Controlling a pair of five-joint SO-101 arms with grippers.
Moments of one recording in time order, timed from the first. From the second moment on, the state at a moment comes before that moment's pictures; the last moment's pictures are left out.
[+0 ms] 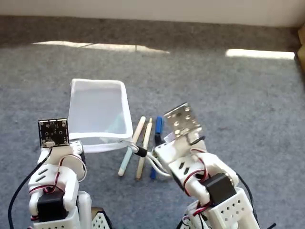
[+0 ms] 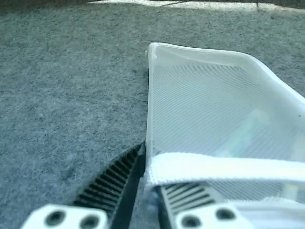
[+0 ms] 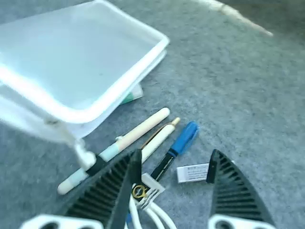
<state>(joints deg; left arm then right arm) -15.5 -104.3 77.6 70.6 1.6 -29.3 -75.8 61.5 58.0 2.9</state>
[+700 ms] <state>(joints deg) -13.7 -73.5 42.1 80.1 1.6 -24.9 -75.8 63.0 48.1 1.2</state>
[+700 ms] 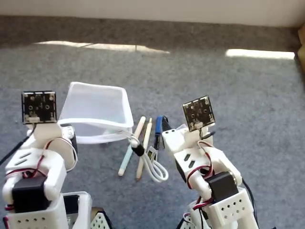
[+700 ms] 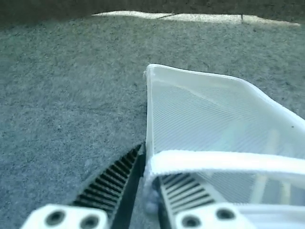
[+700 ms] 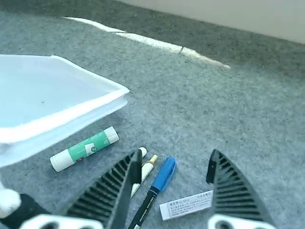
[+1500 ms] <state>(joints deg) -5.3 -39.3 20.4 82.9 11.9 -24.9 -75.8 63.0 48.1 1.2</state>
